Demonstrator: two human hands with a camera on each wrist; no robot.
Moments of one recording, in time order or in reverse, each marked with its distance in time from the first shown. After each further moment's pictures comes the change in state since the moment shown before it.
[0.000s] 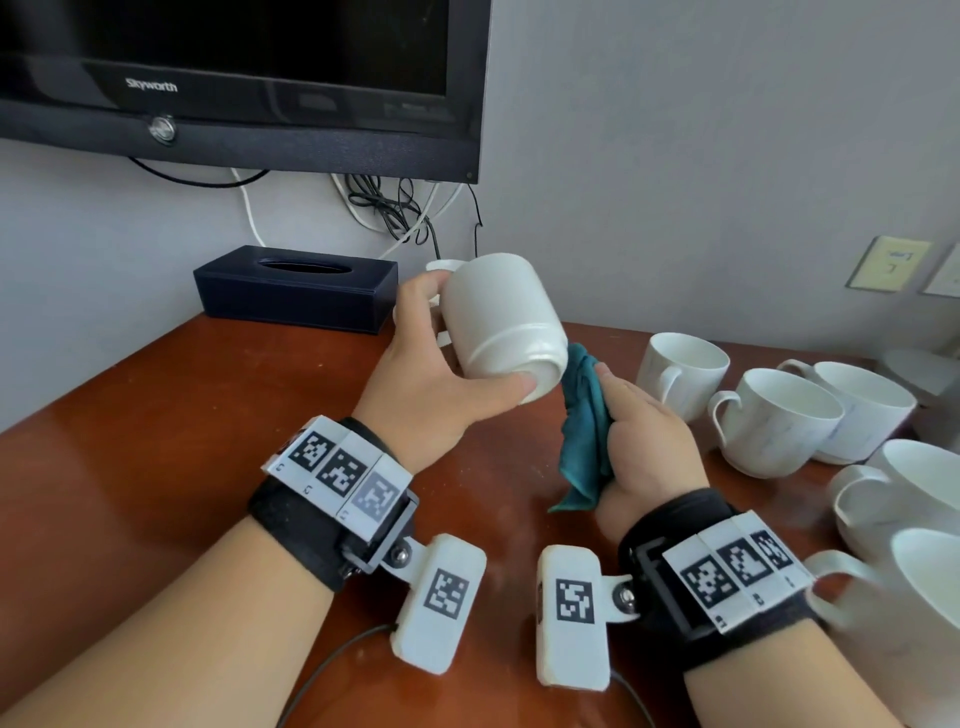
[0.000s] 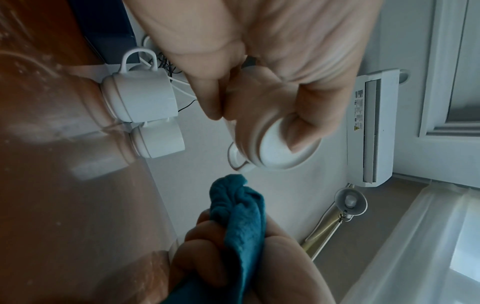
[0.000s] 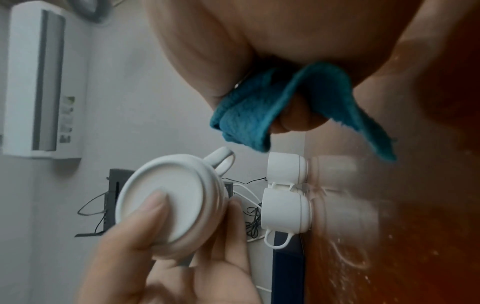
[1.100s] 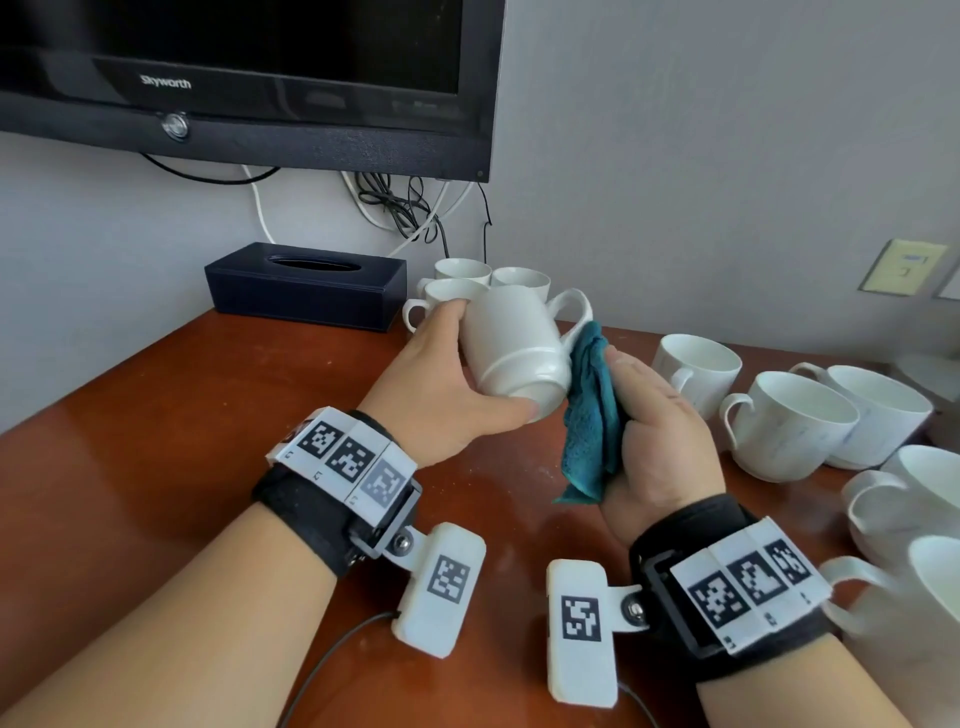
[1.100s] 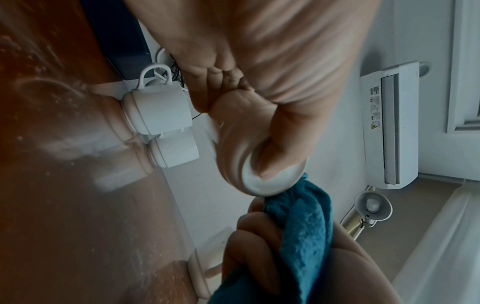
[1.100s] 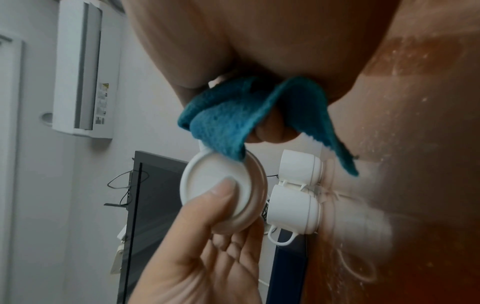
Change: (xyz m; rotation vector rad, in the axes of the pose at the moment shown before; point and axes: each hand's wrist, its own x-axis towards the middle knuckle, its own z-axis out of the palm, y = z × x) left_hand 0.006 -0.004 -0.010 0.337 -0.117 -0.013; right_hand -0.007 -0.002 0.006 0.093 -0.123 -0.175
